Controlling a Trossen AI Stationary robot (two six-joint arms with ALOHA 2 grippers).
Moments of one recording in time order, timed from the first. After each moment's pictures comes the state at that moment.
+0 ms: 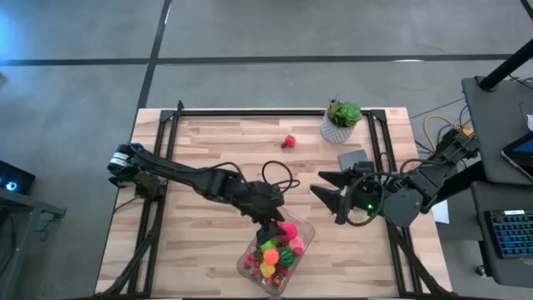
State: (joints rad) left arm -0.26 1.70 1.53 -0.44 0.14 -0.65; right arm 0.68 1.30 1.42 -0.43 1.05 0.90
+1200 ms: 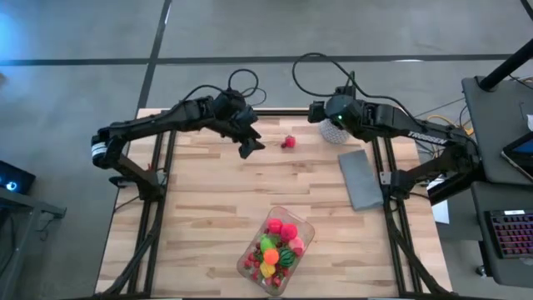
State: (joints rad) left arm 0.35 1.47 1.46 -0.69 0.28 -0.20; right arm -0.24 1.33 1.42 -0.82 0.73 0.88
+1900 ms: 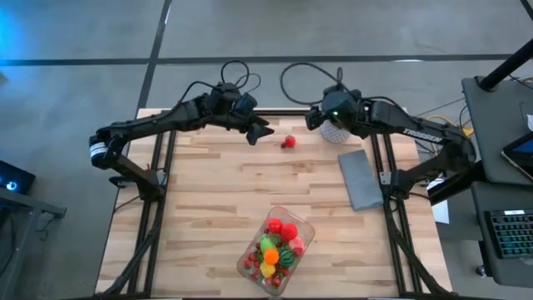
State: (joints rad) left arm 0.40 1.46 1.37 -0.36 0.28 -0.39; right arm -0.27 1.36 1.45 -0.82 0.67 0.50
